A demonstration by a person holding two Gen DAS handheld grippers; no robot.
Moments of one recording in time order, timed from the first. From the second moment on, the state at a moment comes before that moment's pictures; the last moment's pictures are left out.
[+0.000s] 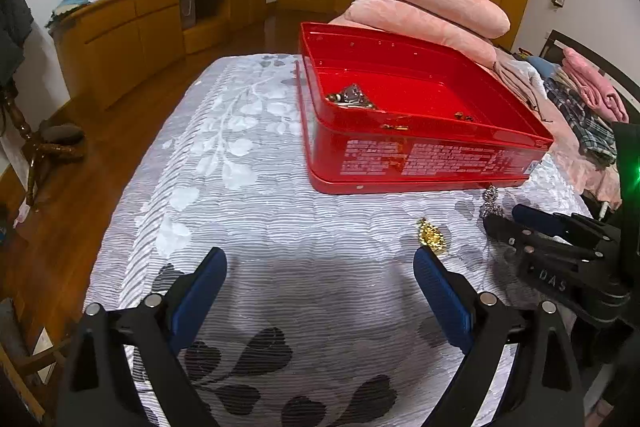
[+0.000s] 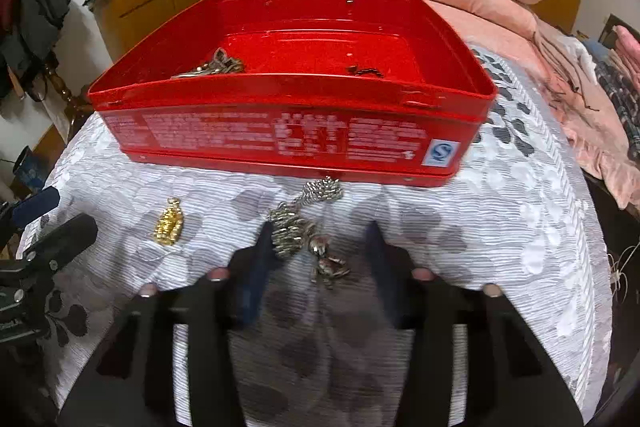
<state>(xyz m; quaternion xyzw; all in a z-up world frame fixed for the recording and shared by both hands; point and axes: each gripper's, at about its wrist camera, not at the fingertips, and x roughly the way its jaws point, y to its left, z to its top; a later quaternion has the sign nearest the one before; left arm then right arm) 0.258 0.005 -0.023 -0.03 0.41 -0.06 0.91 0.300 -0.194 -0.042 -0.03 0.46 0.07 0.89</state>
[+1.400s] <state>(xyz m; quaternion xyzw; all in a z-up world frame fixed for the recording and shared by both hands) 0.278 -0.073 -0.035 0.02 0.43 -0.08 0.90 0.286 -0.238 -0.040 0.03 0.45 0.09 0.89</state>
